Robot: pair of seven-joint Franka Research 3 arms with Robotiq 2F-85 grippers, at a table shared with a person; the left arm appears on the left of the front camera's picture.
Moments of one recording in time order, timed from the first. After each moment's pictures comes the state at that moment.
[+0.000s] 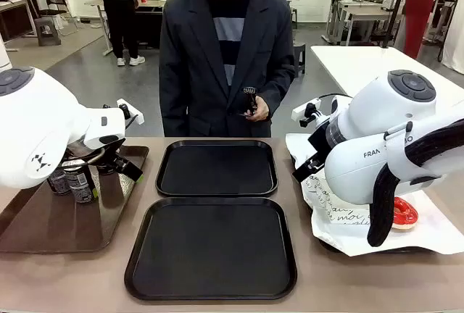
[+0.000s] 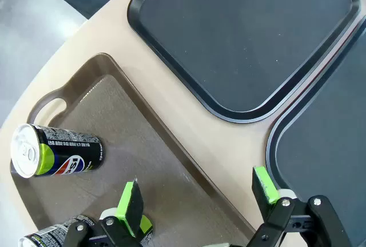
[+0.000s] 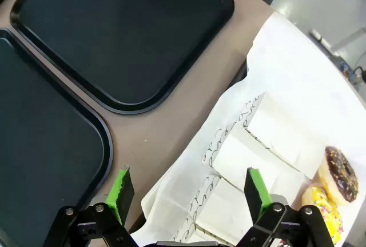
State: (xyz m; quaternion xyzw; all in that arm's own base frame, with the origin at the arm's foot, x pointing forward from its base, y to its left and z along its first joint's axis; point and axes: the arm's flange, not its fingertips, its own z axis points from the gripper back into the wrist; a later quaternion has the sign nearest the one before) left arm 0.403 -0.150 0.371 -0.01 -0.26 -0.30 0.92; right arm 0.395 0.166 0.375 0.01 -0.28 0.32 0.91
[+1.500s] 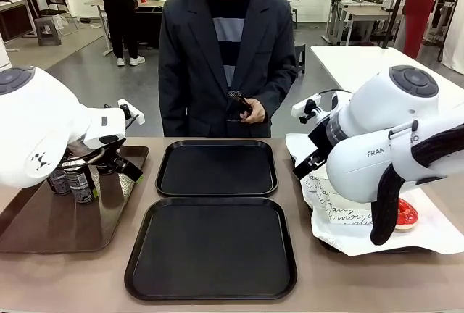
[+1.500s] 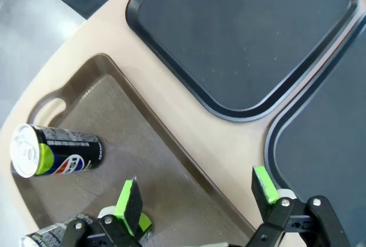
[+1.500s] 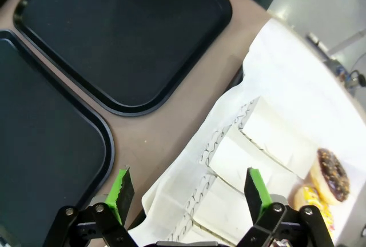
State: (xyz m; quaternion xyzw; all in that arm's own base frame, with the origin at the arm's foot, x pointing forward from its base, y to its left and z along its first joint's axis) left arm 0.401 -0.151 0.376 -0.01 -0.26 -0.31 0.91; right arm 0.391 0.168 0.391 0.00 -0.29 0.33 0.90
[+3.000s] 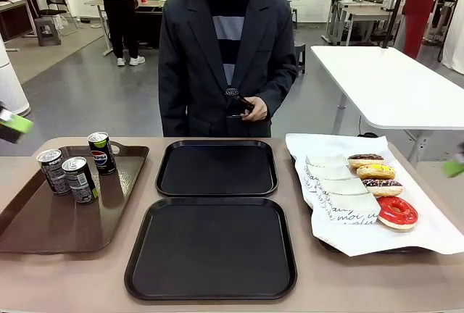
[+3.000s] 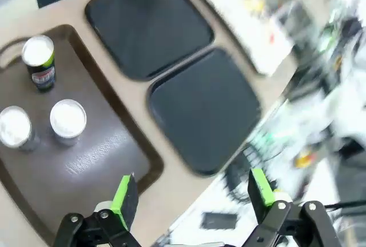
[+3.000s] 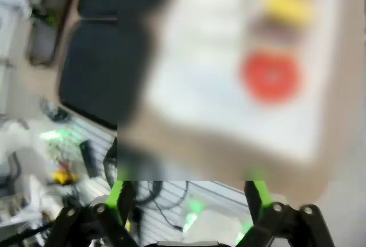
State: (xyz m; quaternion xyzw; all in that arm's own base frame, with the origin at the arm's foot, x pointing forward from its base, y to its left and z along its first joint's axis) left arm 0.311 0.049 0.522 -0.37 -0.21 -0.20 0.88; right arm 0.248 -0.077 0.516 0.23 -0.15 0.09 0.96
